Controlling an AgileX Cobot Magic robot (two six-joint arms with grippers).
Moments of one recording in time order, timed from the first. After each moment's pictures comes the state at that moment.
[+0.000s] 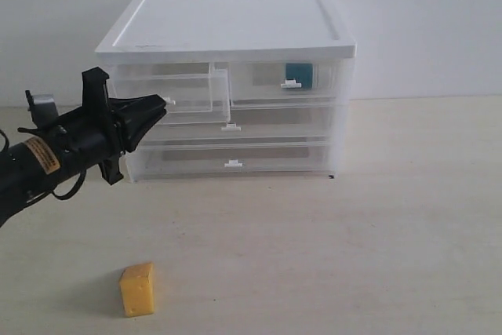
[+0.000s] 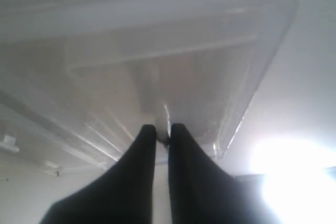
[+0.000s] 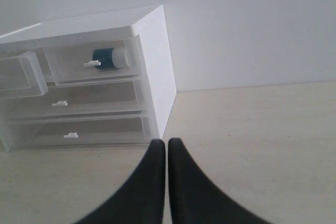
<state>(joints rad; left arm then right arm) -0.15 1.95 -0.75 0.65 -1.18 -1.65 0.22 0.01 0.00 0.15 0.11 -0.01</state>
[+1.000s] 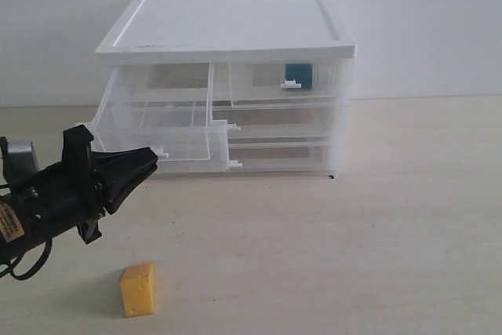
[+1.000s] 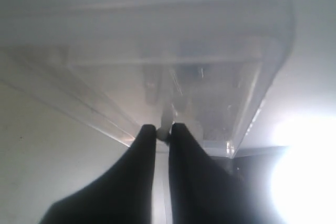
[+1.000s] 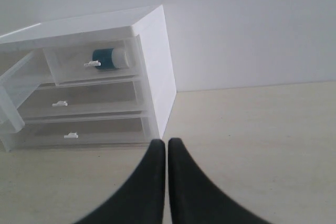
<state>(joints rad) -0.15 1.86 -0.45 0.67 -1.28 -1.49 0.22 0.01 0.00 0.15 0.11 -0.01</state>
